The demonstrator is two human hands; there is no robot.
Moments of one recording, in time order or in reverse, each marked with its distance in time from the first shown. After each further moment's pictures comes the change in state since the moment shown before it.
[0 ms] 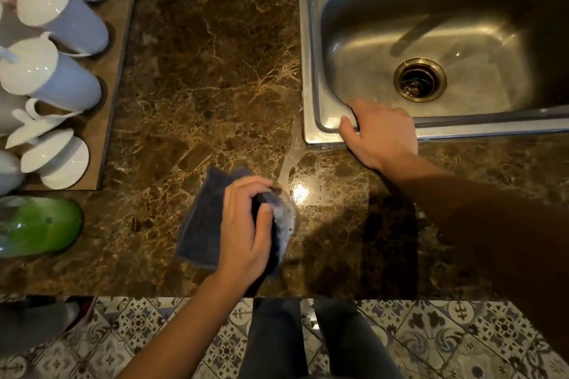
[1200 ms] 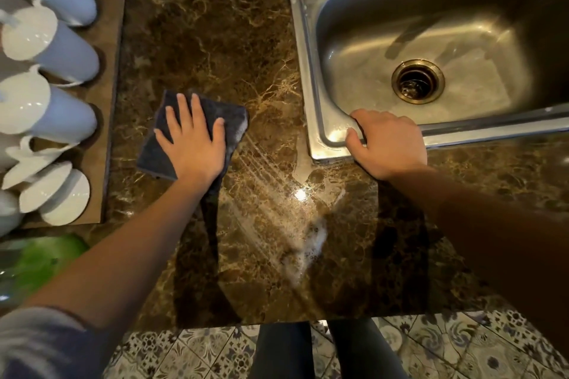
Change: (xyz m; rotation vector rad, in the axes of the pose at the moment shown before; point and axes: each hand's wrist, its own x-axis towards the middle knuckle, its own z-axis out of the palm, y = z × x) left_hand 0.156 -0.109 -0.029 0.894 -0.168 -0.351; right_hand 0.001 -0.003 -0.002 -0.001 -0.004 0.022
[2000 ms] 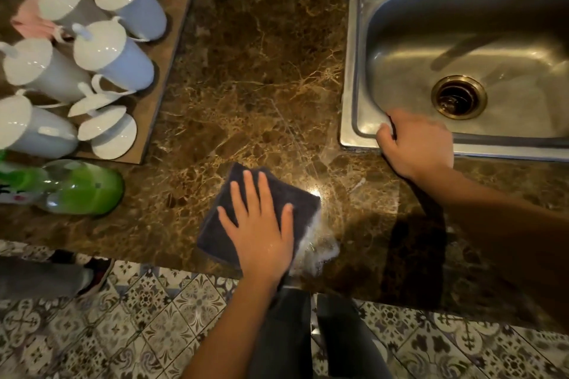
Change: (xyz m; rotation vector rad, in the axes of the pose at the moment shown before) left_hand -0.207 0.034 0.022 -0.041 -0.042 -0.114; right_hand -0.003 -0.002 -0.007 -0.023 0.011 -0.013
